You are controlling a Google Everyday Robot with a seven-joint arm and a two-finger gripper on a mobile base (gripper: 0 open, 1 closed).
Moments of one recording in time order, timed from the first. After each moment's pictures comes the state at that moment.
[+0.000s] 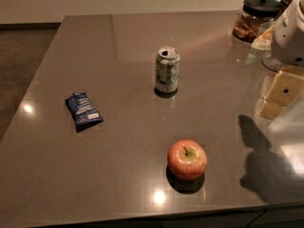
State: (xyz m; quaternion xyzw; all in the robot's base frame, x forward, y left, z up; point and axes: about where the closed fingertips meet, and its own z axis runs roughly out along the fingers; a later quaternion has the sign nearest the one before) arm 0.438 -0.217 0.976 -0.60 0.78 -0.03 0.16
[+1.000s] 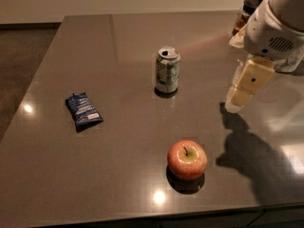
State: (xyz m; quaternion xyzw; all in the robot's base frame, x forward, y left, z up) arm 0.476 -0.184 0.966 -0.60 0.78 0.01 0.19
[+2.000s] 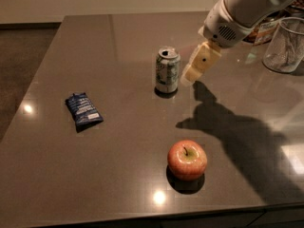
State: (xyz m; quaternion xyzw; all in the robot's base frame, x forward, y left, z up) arm 0.567 -0.122 0.952 -0.55 0.79 0.07 0.26
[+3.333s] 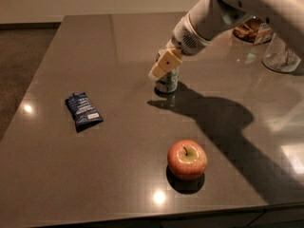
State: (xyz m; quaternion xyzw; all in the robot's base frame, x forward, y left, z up) arm 0.613 -0.049 0.913 -0.52 0.79 0.15 0.29
